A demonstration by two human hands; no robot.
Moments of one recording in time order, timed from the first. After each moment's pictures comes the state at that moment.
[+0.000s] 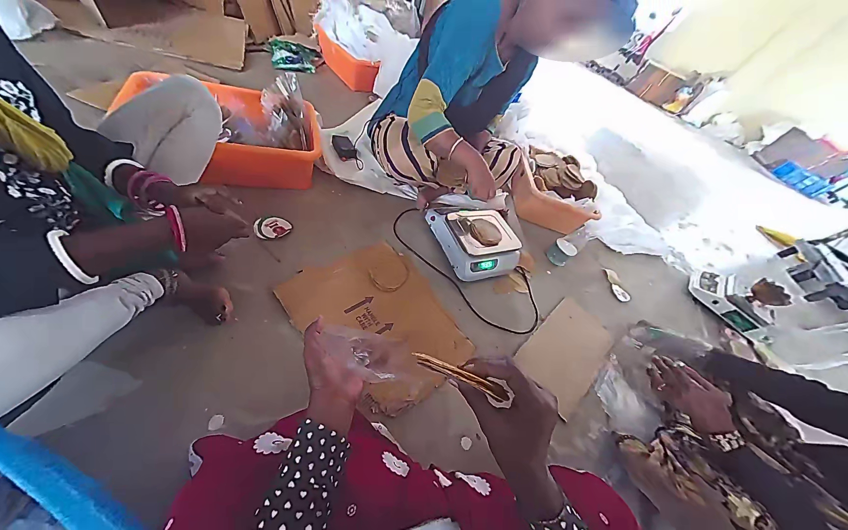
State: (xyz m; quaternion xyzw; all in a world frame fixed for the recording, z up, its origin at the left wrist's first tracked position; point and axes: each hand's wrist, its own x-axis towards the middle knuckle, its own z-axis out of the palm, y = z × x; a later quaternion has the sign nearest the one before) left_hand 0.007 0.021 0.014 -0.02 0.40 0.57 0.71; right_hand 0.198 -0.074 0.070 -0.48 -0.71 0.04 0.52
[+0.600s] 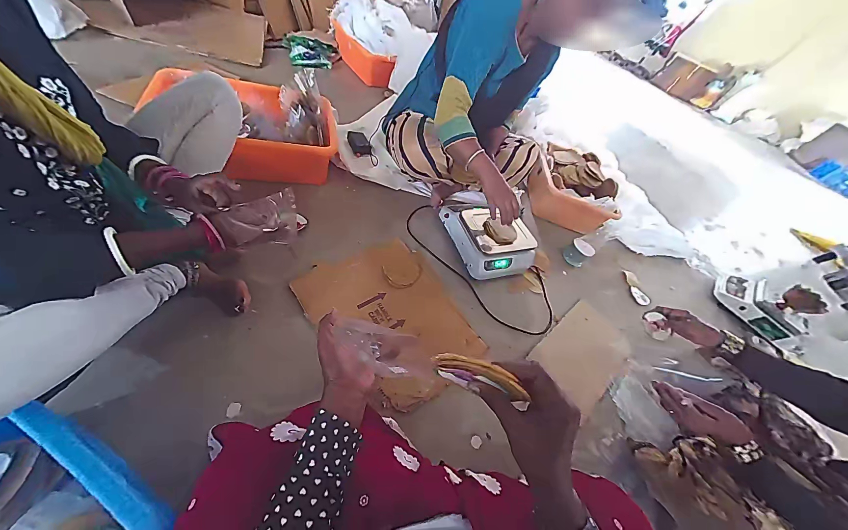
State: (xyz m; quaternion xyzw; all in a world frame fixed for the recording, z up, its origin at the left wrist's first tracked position) left_hand 0.006 0.023 0.015 -0.01 0.41 0.59 0.69; right_hand 0.198 -0.087 0.071 -0.52 -0.65 0.12 0.54
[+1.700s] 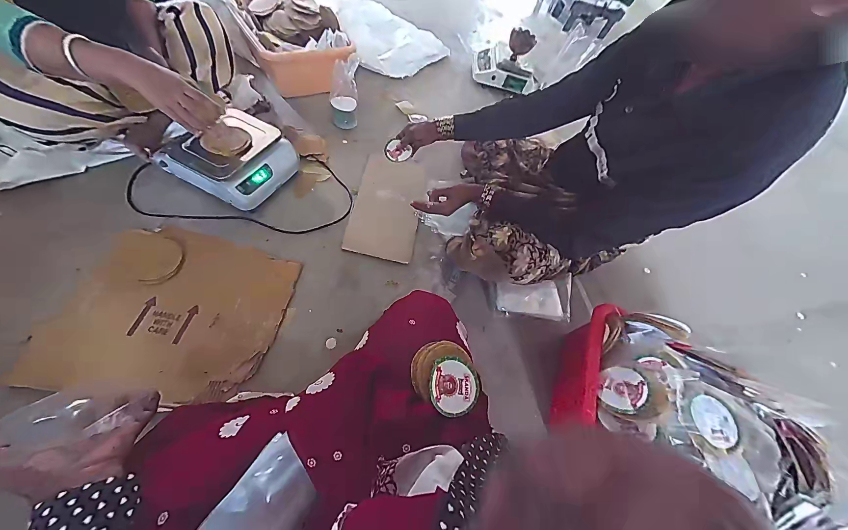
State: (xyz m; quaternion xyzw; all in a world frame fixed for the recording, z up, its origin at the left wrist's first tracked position) left_hand -0.011 -0.020 -0.034 0.16 0.50 0.54 0.66; right_hand 0.300 -0.392 0.205 -0.45 -0.62 0.37 0.53
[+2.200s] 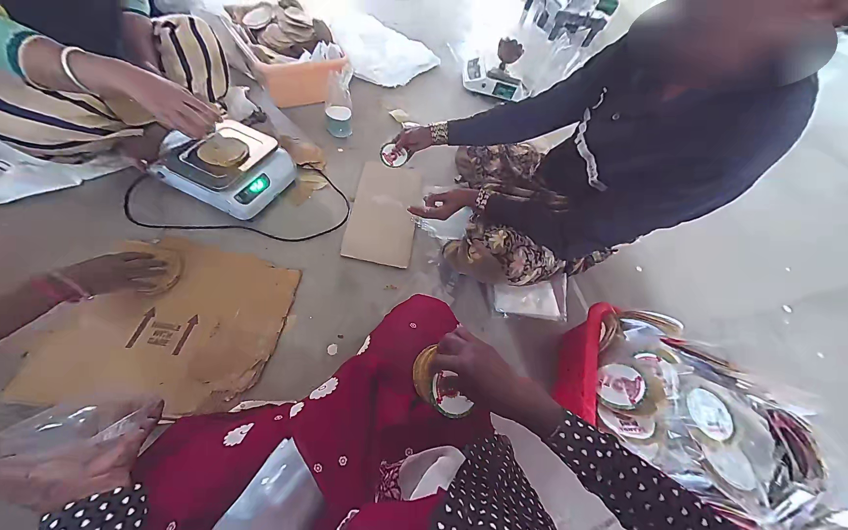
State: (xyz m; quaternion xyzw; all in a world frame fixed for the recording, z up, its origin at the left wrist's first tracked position) left_hand -0.016 -0.013 -0.046 0.24 0.48 0.54 0.65; right_hand 0.368 -0.356 0.036 -0.72 -0.66 0.13 0.16
